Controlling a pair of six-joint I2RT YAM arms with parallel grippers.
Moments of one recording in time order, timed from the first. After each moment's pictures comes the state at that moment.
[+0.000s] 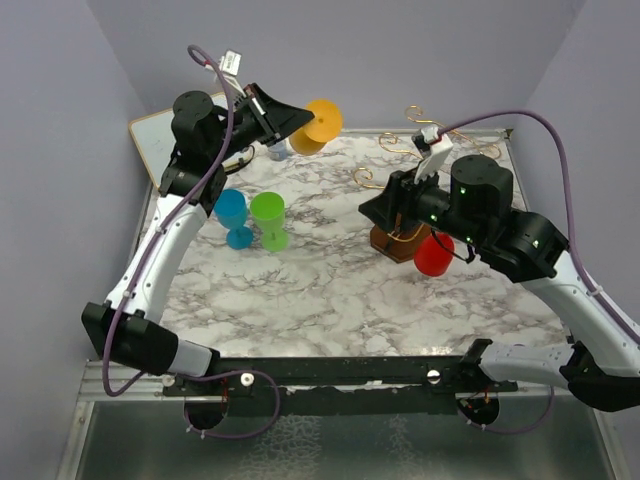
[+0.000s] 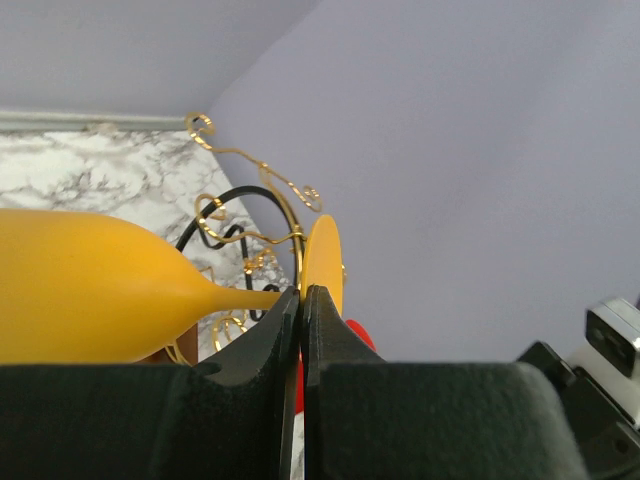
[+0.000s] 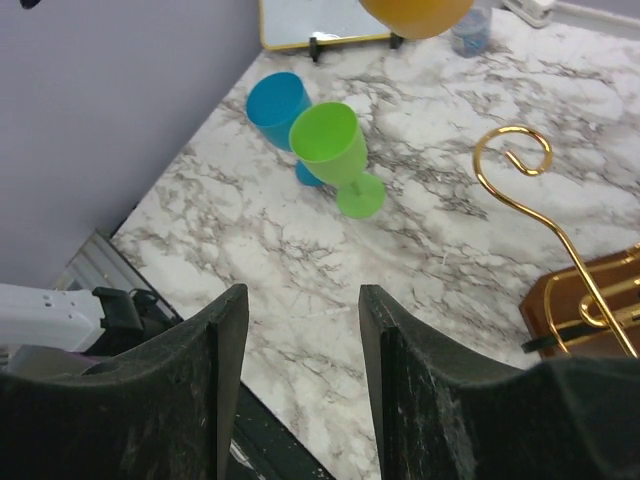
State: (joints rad) left arm -0.29 1.43 1.54 -0.01 0.59 -0.91; right arm 0.85 1.11 1.52 -0.69 0.08 0.36
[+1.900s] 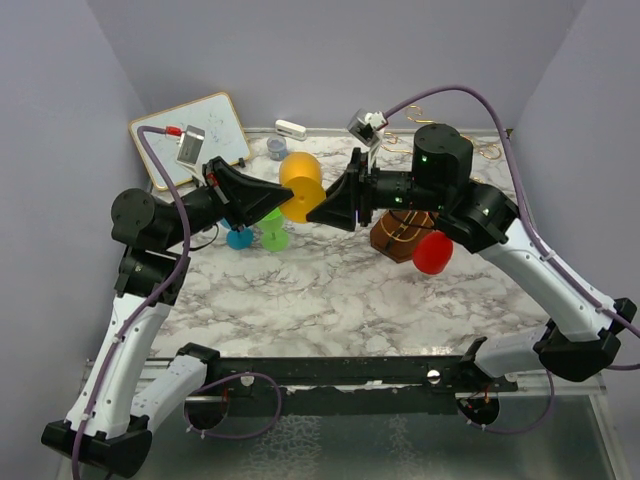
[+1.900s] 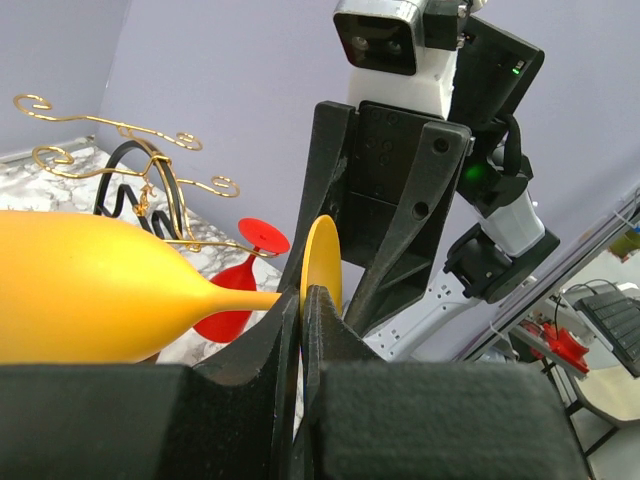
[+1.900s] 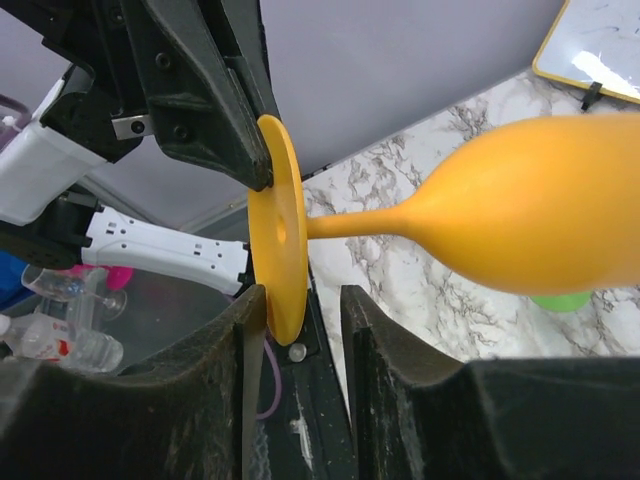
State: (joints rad) left arm -0.29 0.86 1.12 0.12 0.82 -0.85; right arm 0.85 1.35 1.68 -0.47 -0.53 0.30
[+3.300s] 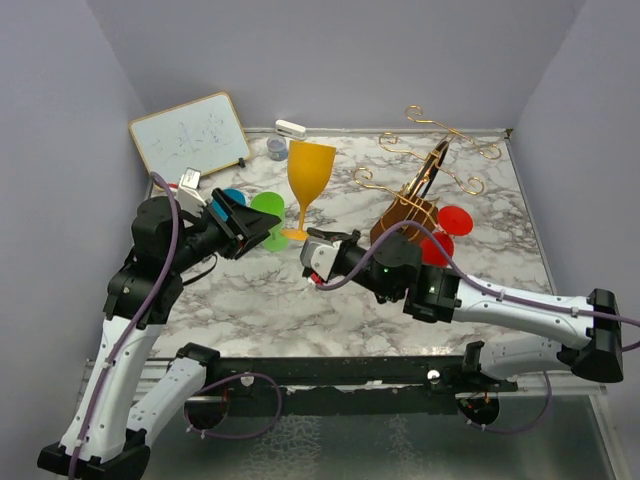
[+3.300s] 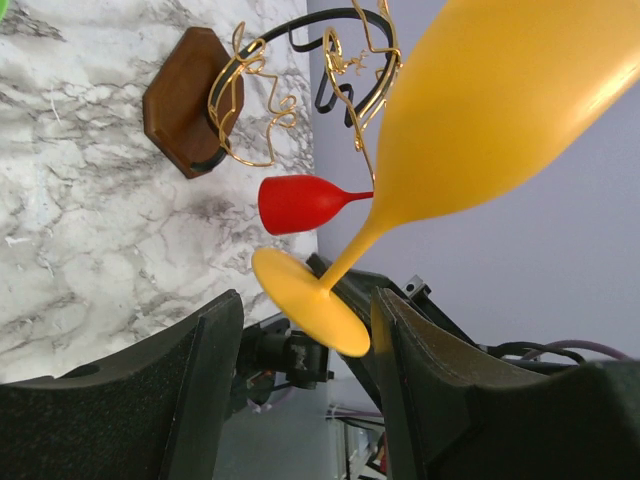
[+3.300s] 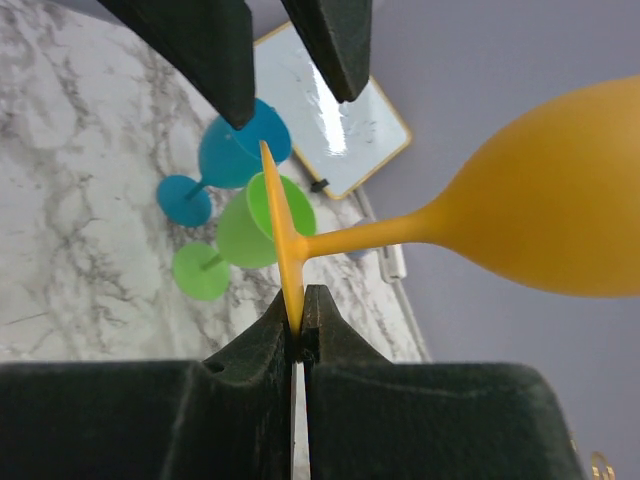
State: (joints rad) left arm -0.29 0.77 1.11 -0.64 0.45 -1.10; right arm 1.21 1.20 1.03 0.08 0.20 -0.71
